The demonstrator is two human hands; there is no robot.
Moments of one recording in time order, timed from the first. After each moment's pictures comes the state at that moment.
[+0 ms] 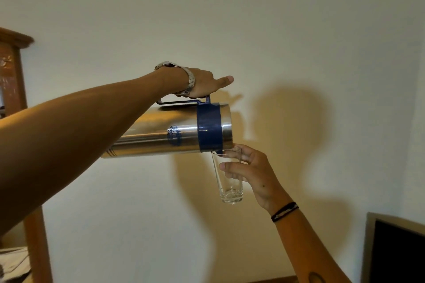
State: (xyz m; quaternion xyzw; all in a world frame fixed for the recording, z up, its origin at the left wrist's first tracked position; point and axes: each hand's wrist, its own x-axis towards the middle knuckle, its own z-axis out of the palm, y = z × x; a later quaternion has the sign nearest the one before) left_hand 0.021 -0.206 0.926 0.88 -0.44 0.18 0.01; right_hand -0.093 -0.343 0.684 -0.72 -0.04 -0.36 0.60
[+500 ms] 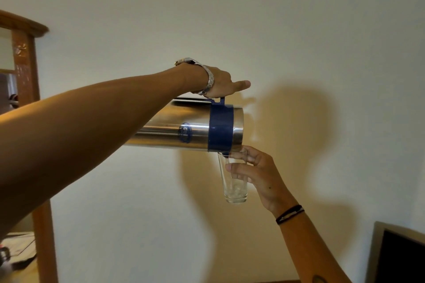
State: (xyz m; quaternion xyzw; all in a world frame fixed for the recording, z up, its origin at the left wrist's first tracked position) left_hand 0.019 -0.216 0.921 0.88 -0.43 0.21 -0.06; right_hand -0.079 -0.345 0.680 -0.72 -0.04 -0.35 0.60
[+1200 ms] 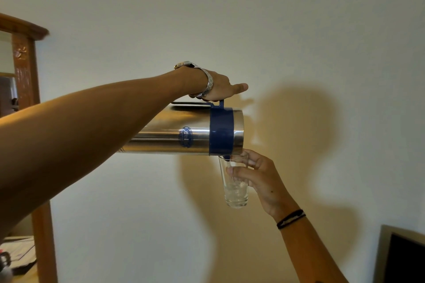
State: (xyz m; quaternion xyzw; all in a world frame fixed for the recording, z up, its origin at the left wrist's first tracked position) left_hand 0.035 -0.220 0.919 0.88 -0.42 0.19 -0.06; right_hand -0.069 -0.347 0.675 -0.72 -0.05 -0.34 0.60
